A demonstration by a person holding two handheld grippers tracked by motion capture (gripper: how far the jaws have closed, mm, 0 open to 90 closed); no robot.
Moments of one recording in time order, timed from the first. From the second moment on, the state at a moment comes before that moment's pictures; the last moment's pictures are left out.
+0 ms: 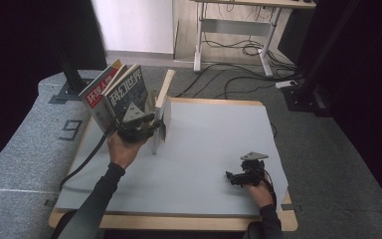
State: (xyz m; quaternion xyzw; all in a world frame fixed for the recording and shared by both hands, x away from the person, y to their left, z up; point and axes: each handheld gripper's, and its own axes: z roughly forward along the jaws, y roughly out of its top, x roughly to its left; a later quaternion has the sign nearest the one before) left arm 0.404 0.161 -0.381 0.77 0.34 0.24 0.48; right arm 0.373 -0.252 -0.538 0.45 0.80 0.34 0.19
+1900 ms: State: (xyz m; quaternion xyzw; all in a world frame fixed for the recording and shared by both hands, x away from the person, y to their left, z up) left arm 0.373 0.194 -0.422 0.83 0.28 0.16 0.46; right arm 0.373 -0.252 -0.538 0.45 0.80 0.34 0.19
